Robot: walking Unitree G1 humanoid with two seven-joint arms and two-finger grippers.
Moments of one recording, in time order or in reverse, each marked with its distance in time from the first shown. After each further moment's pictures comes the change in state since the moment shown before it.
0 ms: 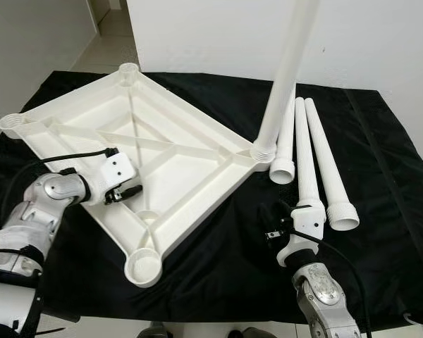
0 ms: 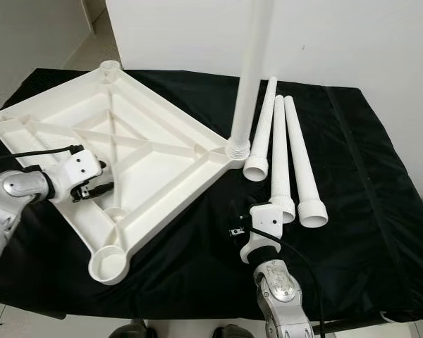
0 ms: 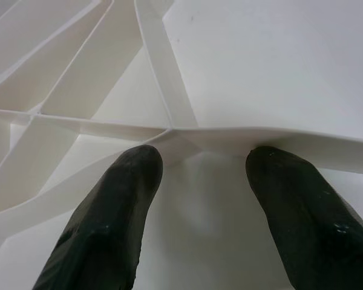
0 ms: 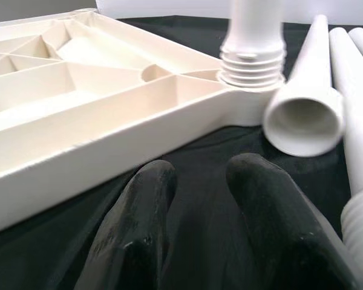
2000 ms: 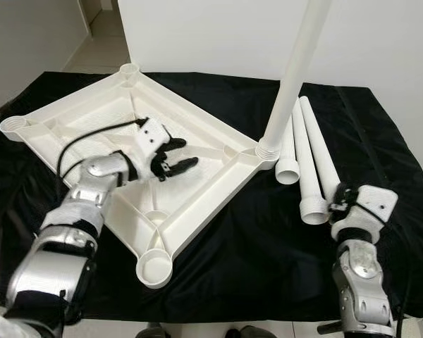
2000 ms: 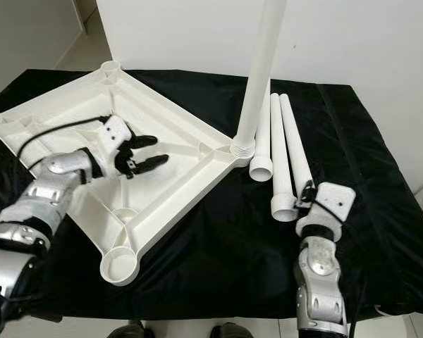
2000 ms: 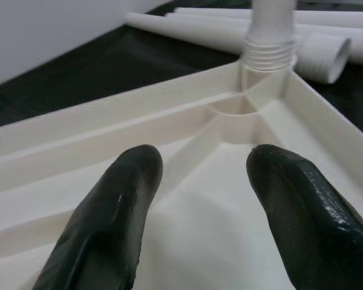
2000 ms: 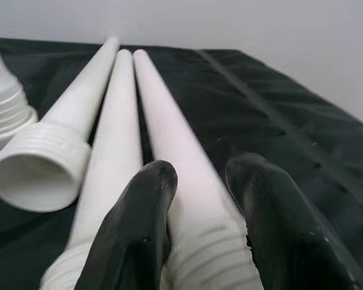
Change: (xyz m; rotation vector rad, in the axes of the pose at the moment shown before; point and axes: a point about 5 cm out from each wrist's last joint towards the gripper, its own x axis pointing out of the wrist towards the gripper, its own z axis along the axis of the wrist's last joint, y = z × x) left arm 0.023 0.036 0.057 -0.261 -0.390 0.051; right arm 0.008 -0.083 0.013 -0.085 -0.034 -0.542
